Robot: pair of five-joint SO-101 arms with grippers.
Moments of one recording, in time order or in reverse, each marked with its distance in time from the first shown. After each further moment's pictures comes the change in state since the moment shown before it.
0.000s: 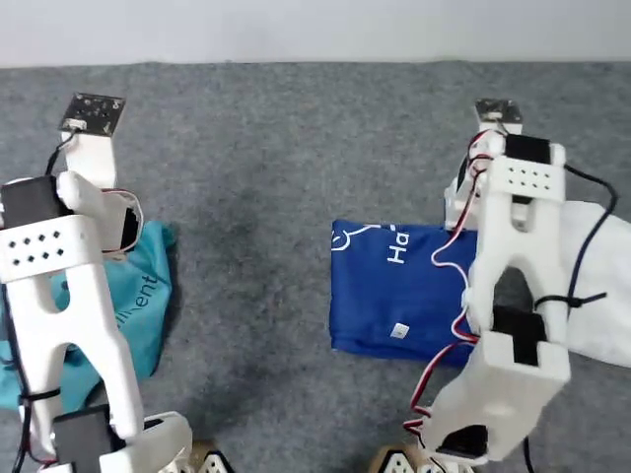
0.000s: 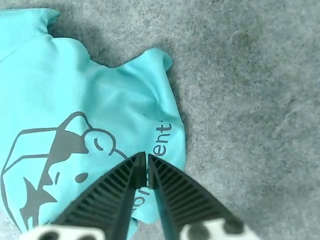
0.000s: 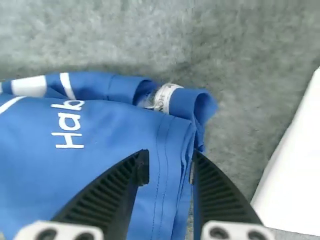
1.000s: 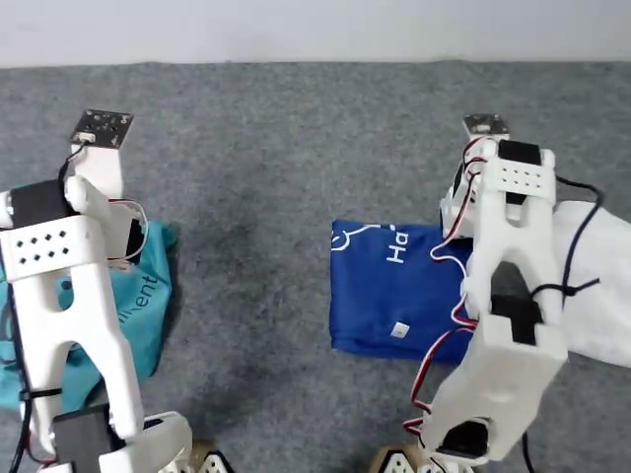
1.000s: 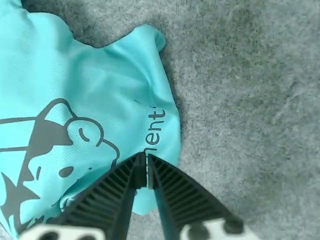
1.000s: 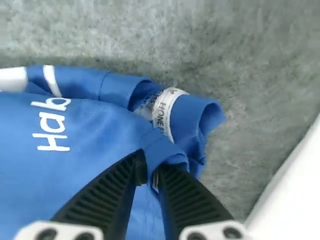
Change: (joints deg) left arm 0.0 0.0 4.7 -0.4 0.0; right arm 0.1 3.8 -0.4 -1.8 4.9
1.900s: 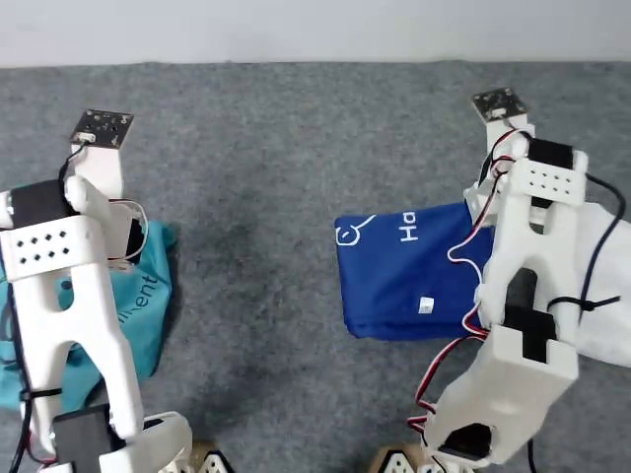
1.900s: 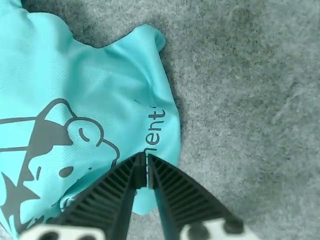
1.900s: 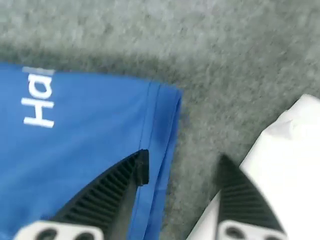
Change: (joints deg) left arm 0.0 0.0 0.0 0.0 0.0; right arm 4.3 -2.9 -1.1 -5.5 15.2
